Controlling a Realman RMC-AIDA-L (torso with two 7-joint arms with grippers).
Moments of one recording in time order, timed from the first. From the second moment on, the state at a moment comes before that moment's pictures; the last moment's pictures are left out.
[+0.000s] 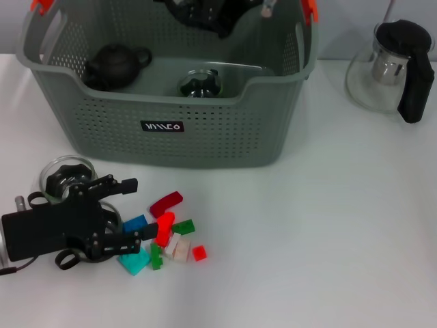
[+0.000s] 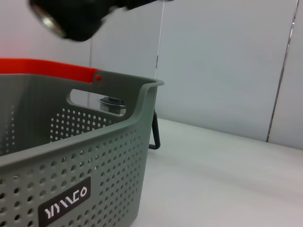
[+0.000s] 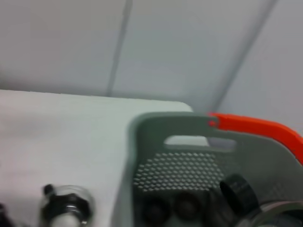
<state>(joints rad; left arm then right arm) -0.39 -2.11 0.34 0.64 2.21 1.74 -1.02 1.12 2.08 -1.13 -1.00 -2.30 -1.27 1.97</state>
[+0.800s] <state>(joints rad) -0.38 -2.12 0.35 0.63 2.21 1.74 -1.01 1.20 2.09 -1.14 -0.53 -2.30 -0.86 1.93</state>
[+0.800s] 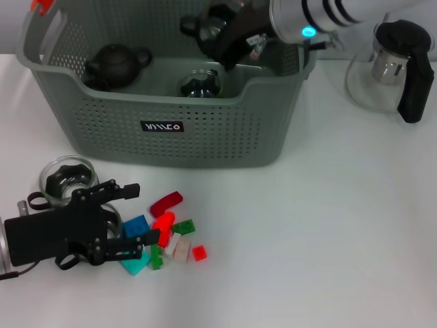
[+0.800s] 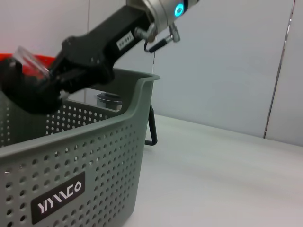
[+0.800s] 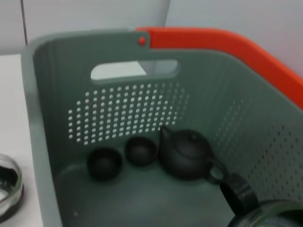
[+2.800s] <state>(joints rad) -0.37 -2.12 0.35 0.63 2.21 1.74 -1.01 1.14 2.10 -1.16 -0.61 -2.27 -0.89 1.93</state>
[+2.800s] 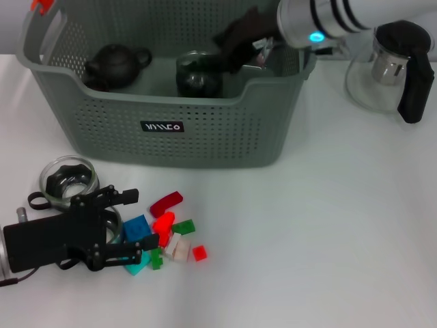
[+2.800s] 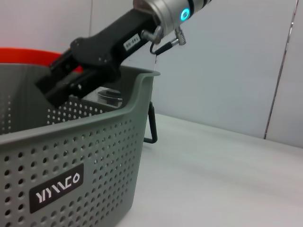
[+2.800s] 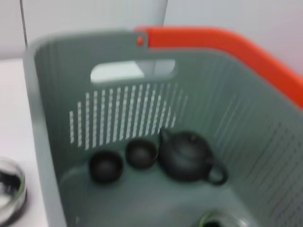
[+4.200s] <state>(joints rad) -0.38 -2.11 0.34 0.68 2.21 1.78 -1.03 0.54 2.09 -1.18 -1.25 -1.75 -1.71 1.70</state>
